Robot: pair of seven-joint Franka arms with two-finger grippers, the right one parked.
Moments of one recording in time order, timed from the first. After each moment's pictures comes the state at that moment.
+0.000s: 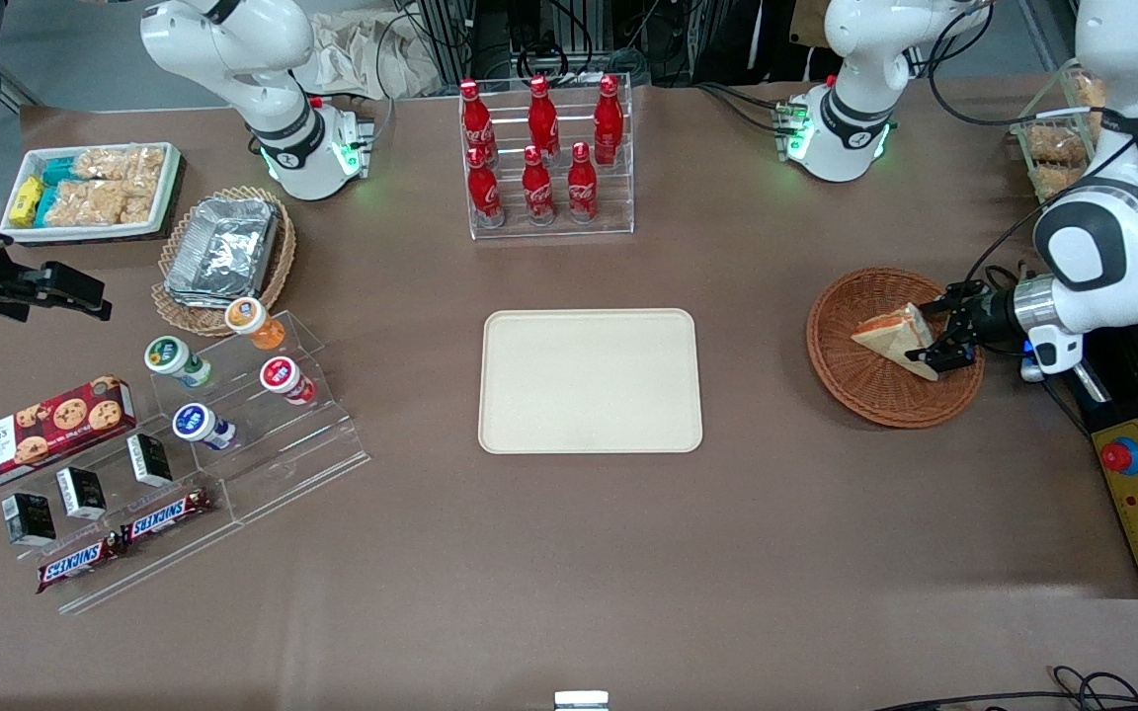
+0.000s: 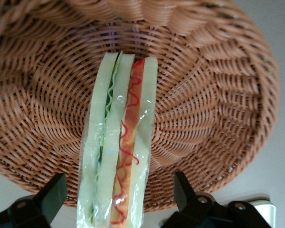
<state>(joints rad) 0.25 0.21 0.01 -2.31 -0.51 2.13 -0.51</state>
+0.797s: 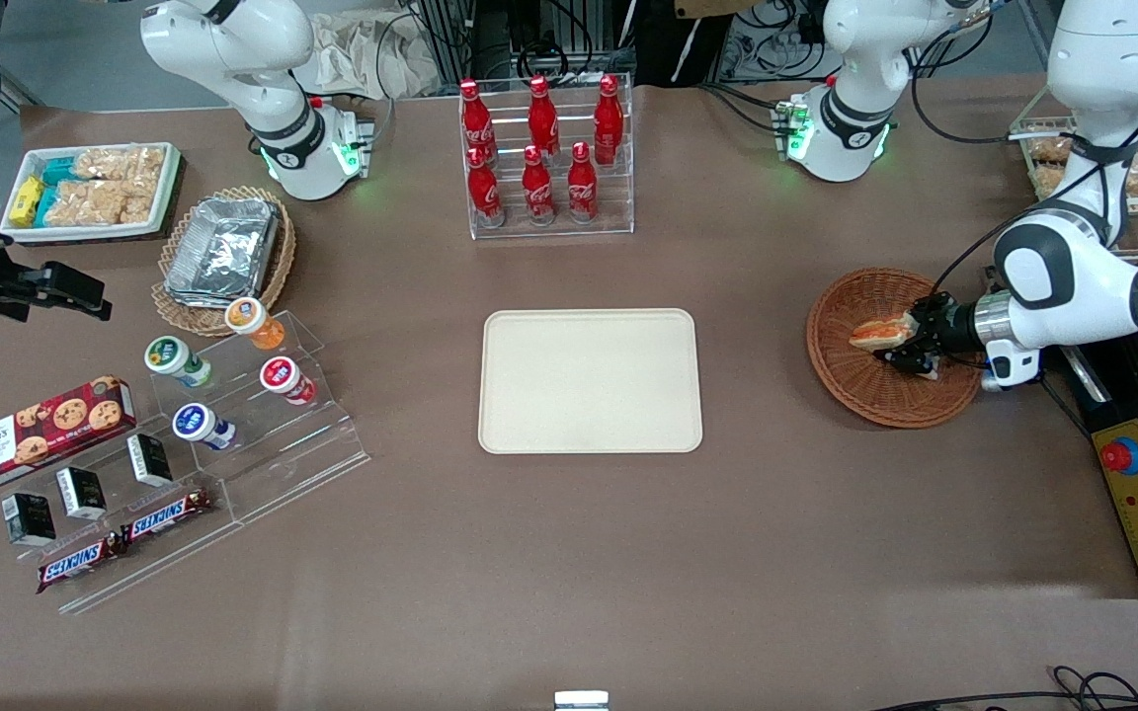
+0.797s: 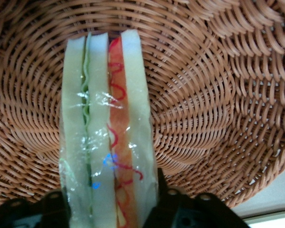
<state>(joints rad) 0.19 0.26 0.00 -2.31 -0.51 2.19 -0.51</state>
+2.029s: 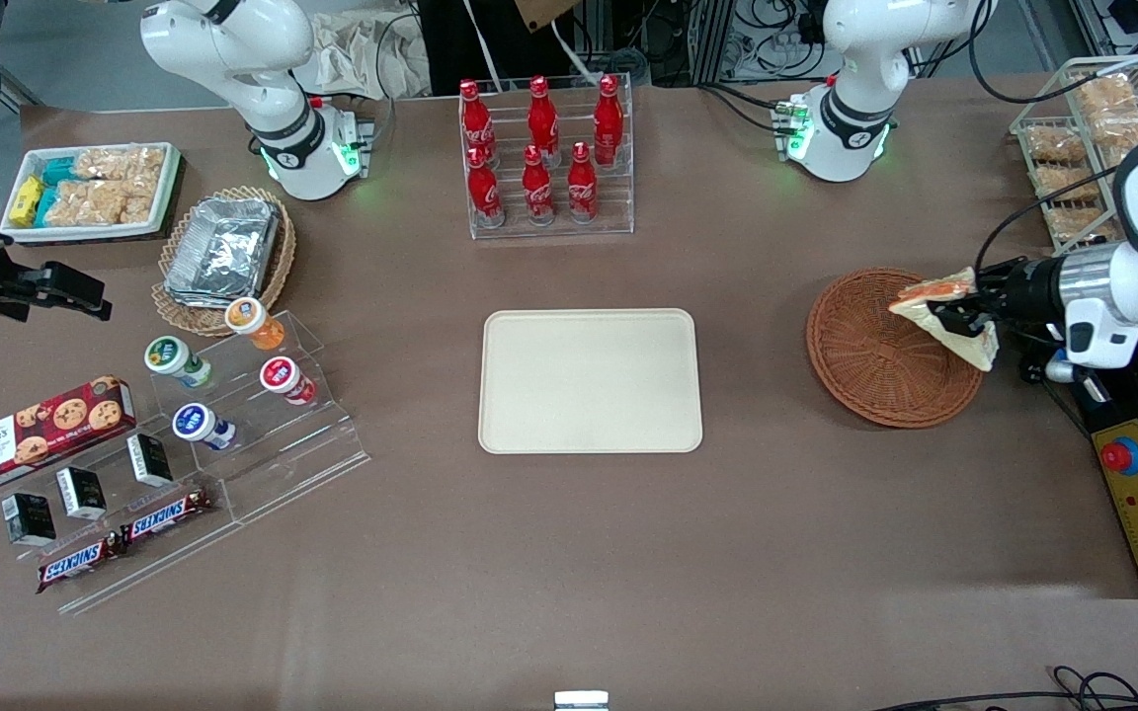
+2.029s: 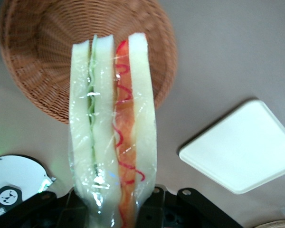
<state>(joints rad) 0.17 0.07 -0.10 -1.93 -0.31 1.62 -0.53</state>
